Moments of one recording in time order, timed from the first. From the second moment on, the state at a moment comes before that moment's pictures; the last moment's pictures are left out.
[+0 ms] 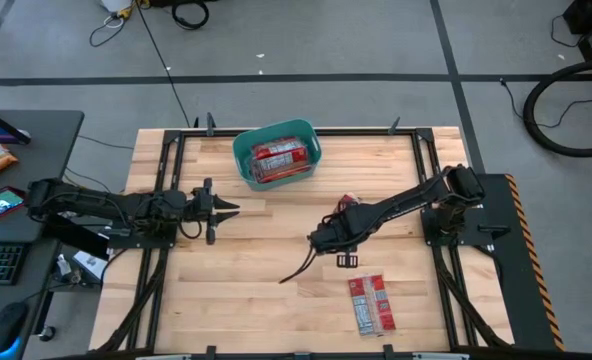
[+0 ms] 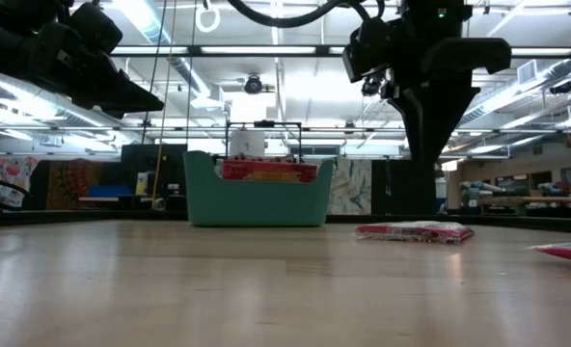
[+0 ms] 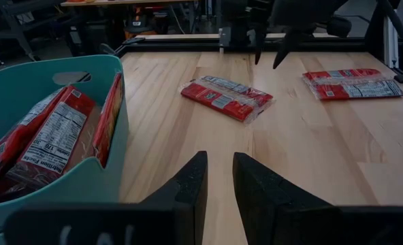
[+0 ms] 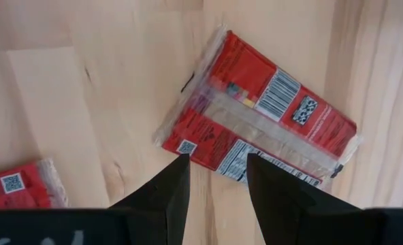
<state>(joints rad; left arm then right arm) -0.08 0.58 0.19 0.14 -0.24 -0.02 0.25 1.85 1.42 -1.18 0.21 0.35</state>
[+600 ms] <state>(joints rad) -0.08 0.58 0.19 0.14 -0.24 -0.02 0.30 1.85 1.21 -0.89 0.24 0.40</state>
